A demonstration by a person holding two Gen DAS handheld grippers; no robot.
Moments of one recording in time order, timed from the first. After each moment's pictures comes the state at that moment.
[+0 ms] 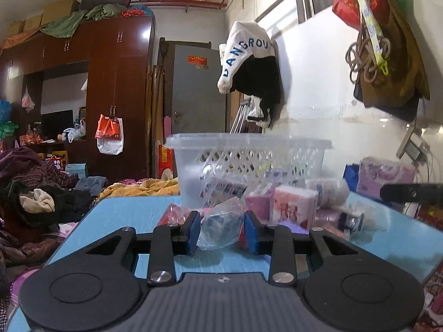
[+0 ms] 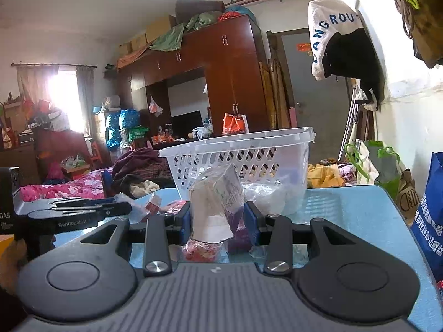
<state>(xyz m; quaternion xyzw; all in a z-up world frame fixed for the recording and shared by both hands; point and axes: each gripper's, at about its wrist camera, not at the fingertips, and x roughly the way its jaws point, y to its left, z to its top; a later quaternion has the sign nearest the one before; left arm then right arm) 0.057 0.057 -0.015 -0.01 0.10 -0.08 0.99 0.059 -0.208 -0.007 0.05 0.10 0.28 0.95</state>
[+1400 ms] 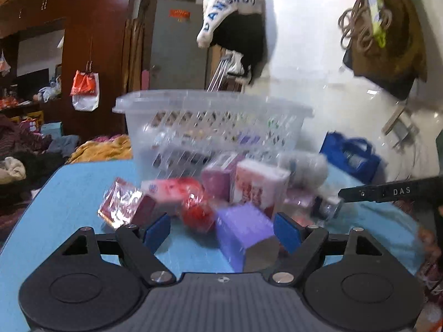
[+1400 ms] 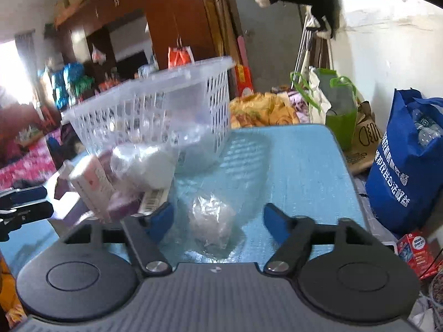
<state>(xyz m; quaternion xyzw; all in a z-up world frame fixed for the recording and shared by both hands) 0.099 0.020 -0.016 -0.02 0.22 -0.13 0.97 0.139 -0.257 -0.031 0.04 0.29 0.18 0.94</state>
